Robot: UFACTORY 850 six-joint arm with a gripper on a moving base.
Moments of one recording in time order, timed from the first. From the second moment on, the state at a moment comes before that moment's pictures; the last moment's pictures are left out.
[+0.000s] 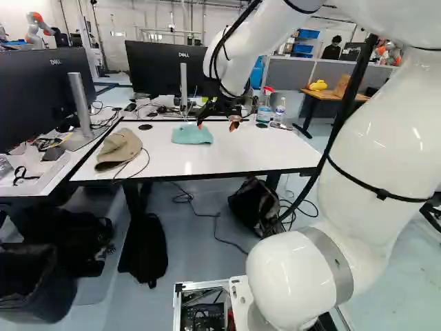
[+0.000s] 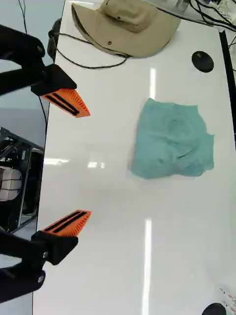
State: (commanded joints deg) arm 9.0 -1.1 -55.6 7.4 -26.7 0.0
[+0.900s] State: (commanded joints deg) arm 6.6 3.4 -42.4 5.4 -6.6 0.0
